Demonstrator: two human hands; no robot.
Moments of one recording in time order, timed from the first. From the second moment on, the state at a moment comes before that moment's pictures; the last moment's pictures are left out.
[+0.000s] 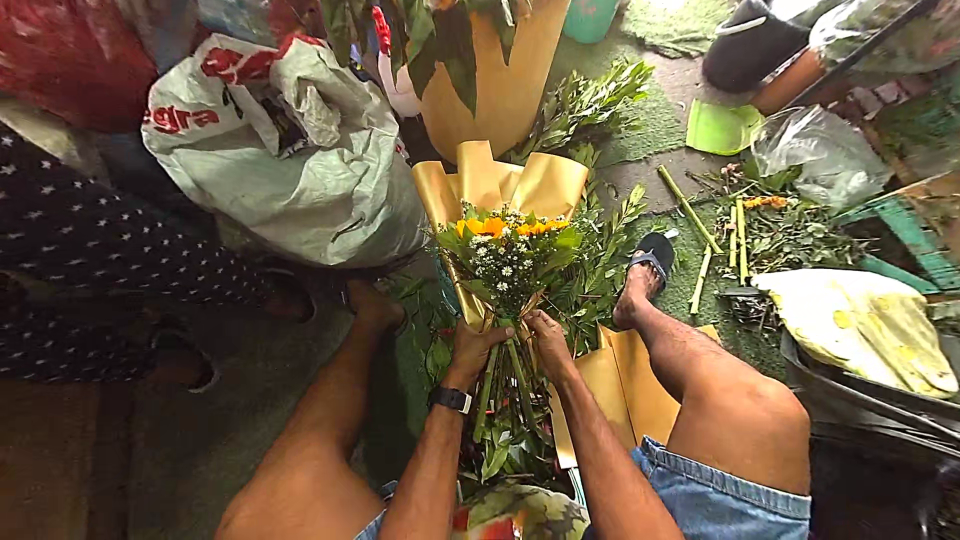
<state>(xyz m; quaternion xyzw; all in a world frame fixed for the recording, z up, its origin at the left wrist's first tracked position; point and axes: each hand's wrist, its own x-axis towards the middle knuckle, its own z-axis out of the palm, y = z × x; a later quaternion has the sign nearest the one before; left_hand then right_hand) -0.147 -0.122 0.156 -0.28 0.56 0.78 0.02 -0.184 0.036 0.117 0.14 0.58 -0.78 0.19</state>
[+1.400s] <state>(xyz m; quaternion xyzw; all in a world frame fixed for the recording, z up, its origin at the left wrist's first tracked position) -0.137 -0.120 0.163 -0.32 0.58 0.74 -0.10 -0.164 0.005 0.170 0.17 0.73 -0.64 0.16</state>
